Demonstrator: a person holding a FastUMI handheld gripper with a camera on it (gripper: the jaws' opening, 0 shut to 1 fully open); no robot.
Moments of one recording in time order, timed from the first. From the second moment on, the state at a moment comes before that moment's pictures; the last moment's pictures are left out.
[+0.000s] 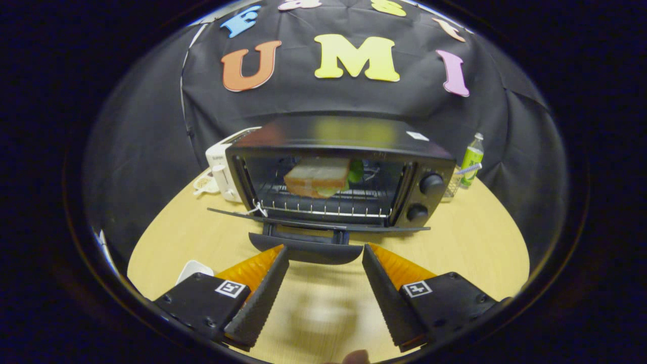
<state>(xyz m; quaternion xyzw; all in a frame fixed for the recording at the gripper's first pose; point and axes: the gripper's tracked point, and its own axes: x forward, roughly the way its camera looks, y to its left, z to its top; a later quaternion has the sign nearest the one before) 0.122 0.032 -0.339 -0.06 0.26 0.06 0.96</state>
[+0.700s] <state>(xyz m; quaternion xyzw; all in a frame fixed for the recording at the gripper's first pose) 0.111 0.053 -0.207 -0.04 0.16 0.07 0.98</state>
